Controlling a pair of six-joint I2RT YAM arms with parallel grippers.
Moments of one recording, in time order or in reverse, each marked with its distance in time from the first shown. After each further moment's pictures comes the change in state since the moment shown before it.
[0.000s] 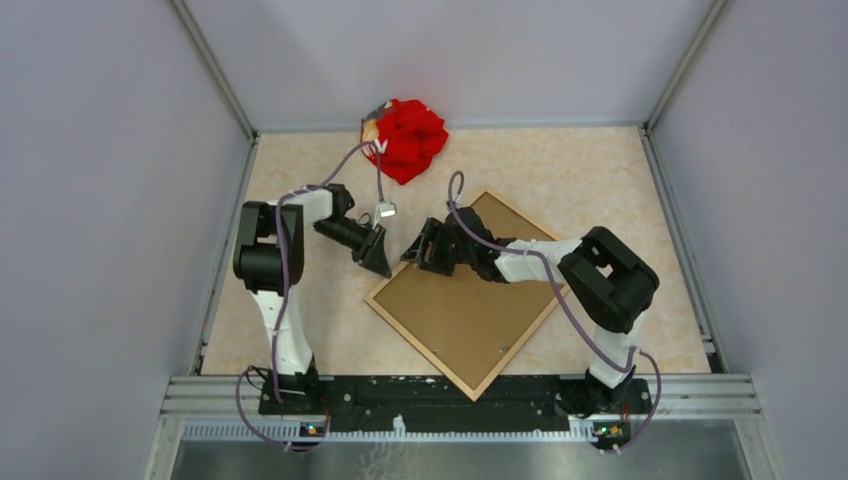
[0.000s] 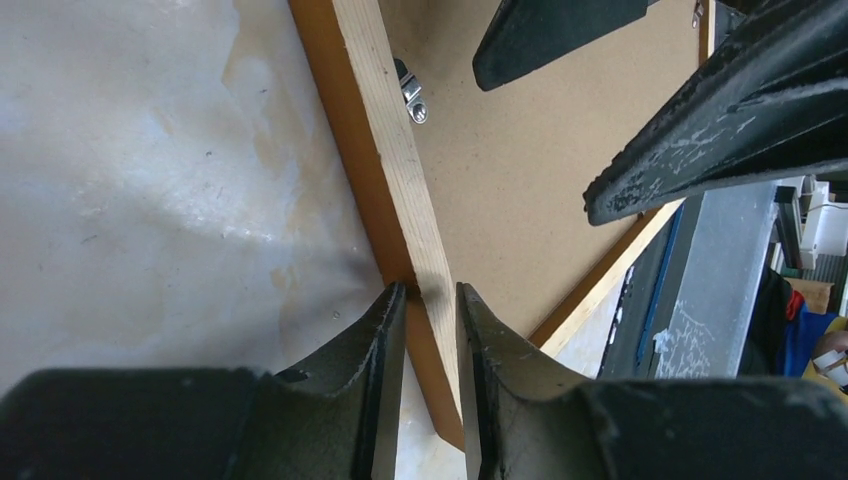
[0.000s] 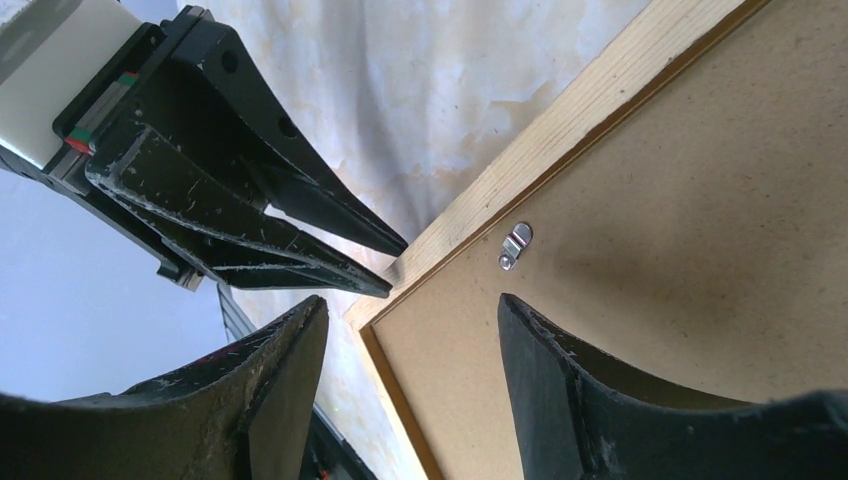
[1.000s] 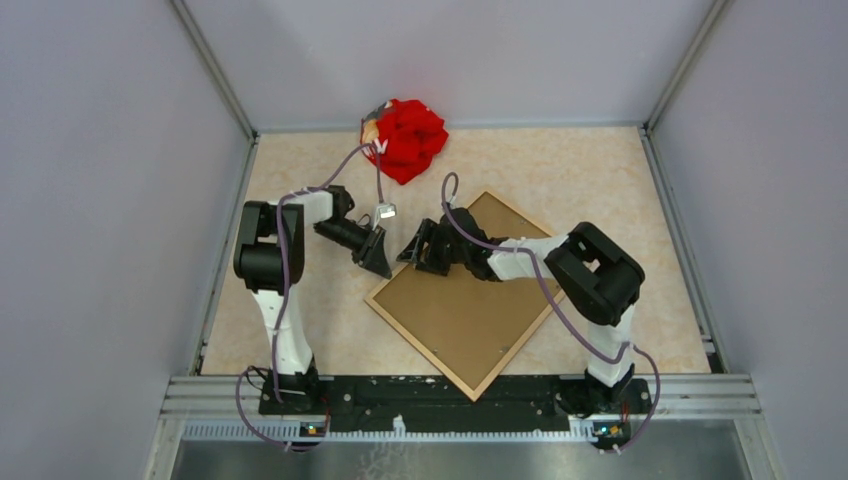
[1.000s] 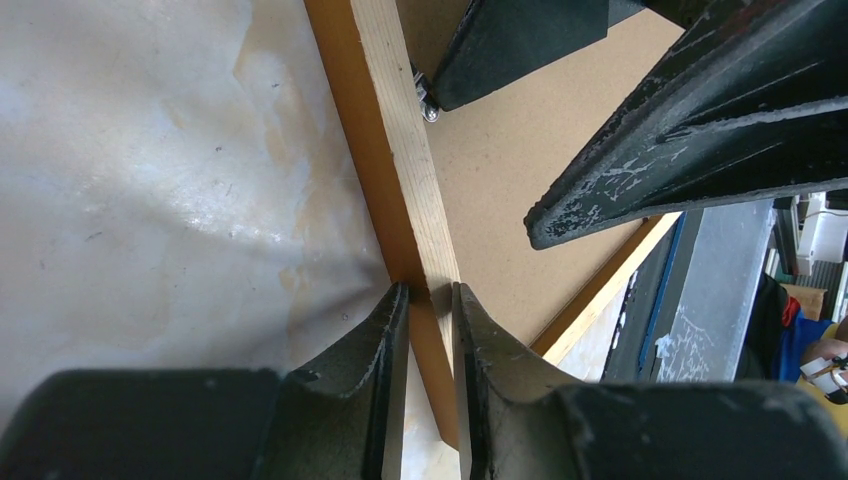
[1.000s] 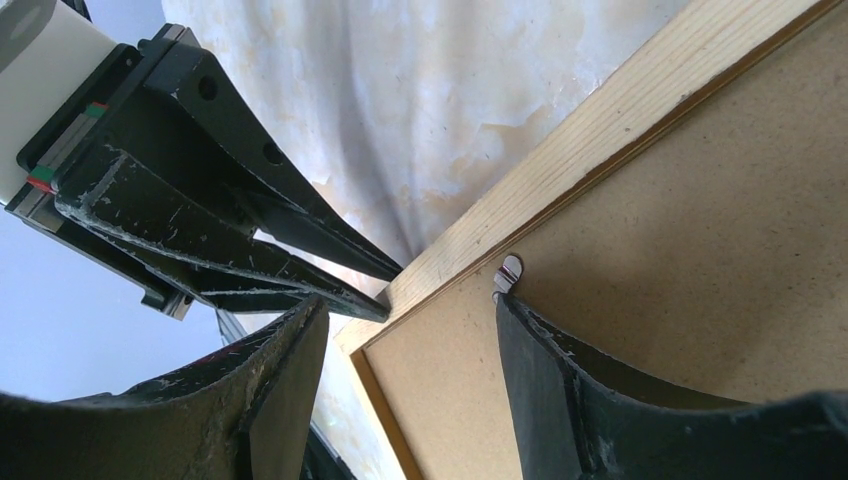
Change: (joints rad) left arm 0.000 0.008 -0.016 0.038 -0.001 -0.023; right arm 0.005 0.082 0.041 0.035 -0.006 0.007
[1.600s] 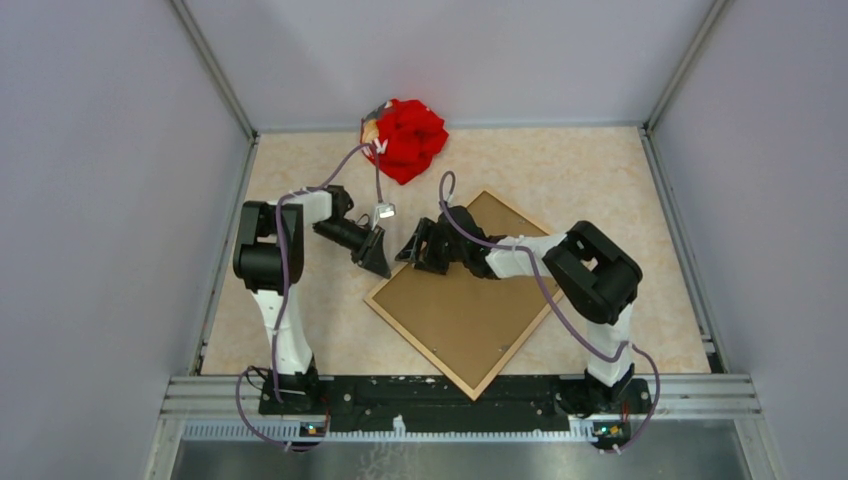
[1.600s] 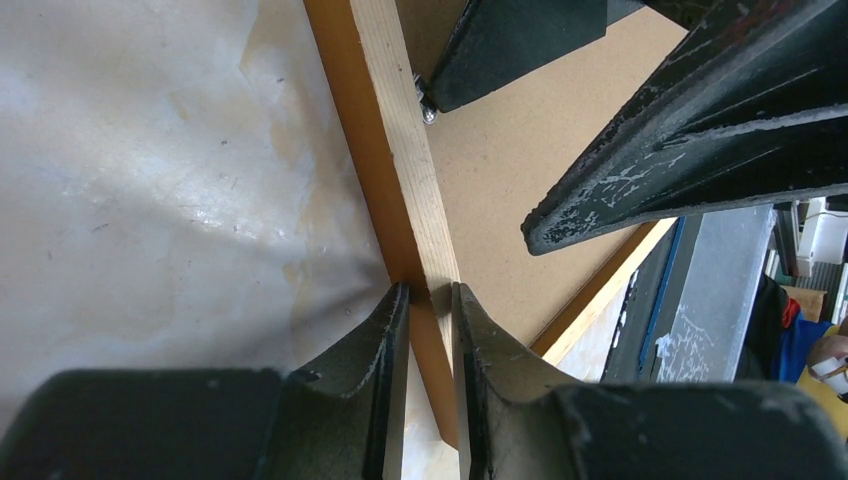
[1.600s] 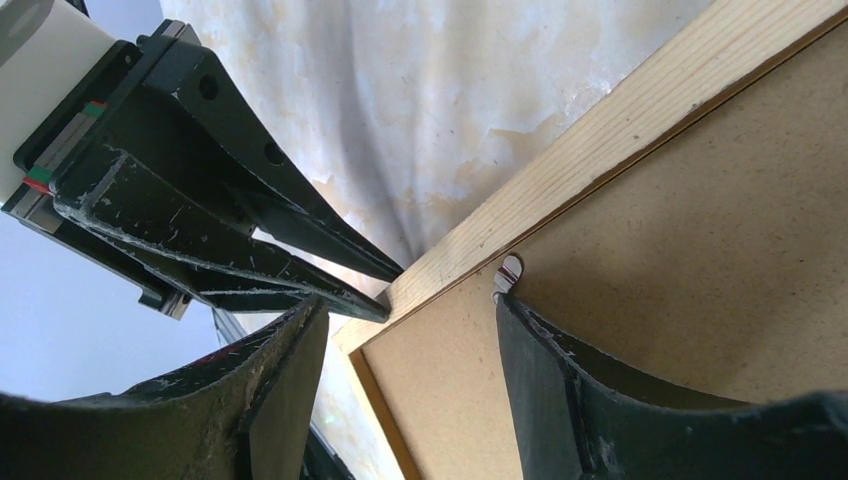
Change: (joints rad) left arm 0.005 0.000 0.000 -0.002 -0.003 0.001; right arm -0.001 0.016 0.027 -0.021 -0.014 -0.013
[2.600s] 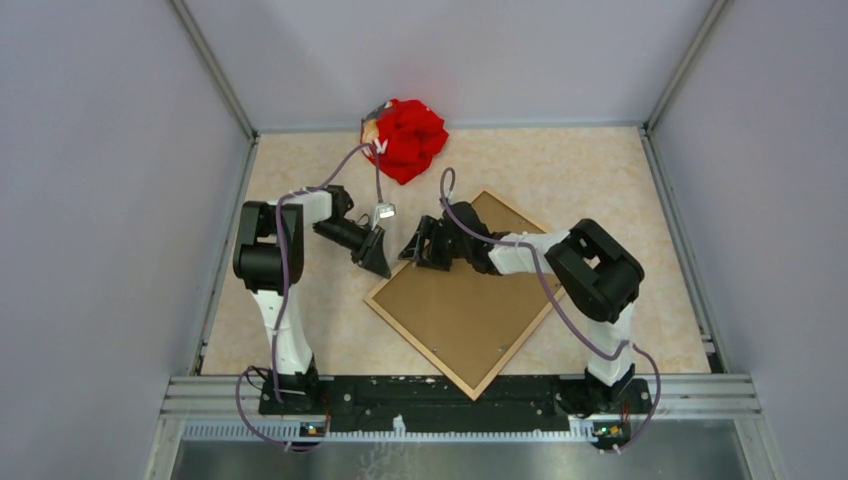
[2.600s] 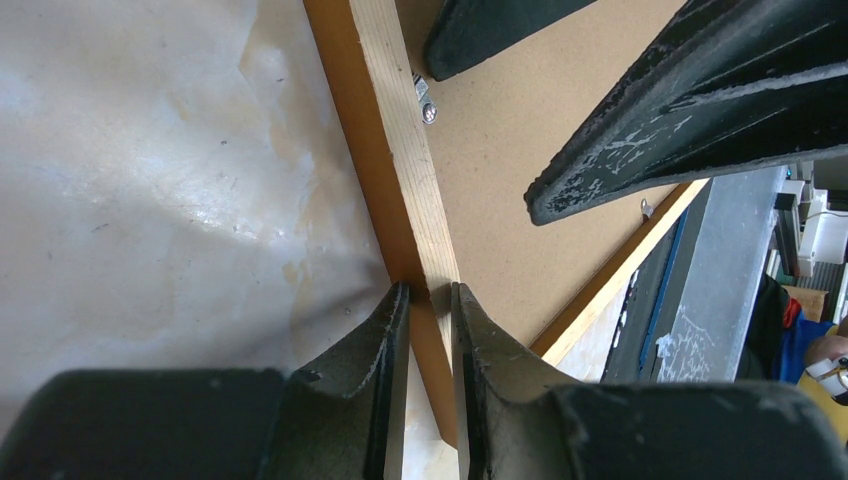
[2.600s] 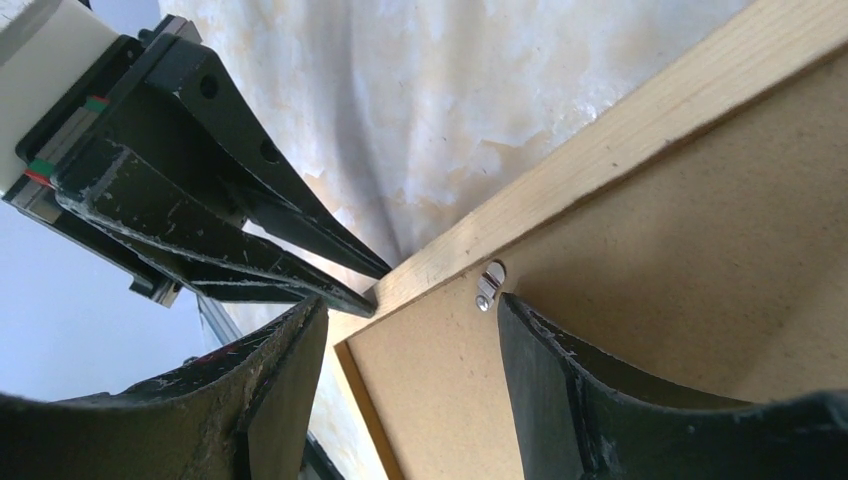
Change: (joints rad) left arm 0.000 -0.002 0.000 0.000 -0.001 0.001; right arm -0.034 -0.006 0.001 -0.013 -0.053 -0.081
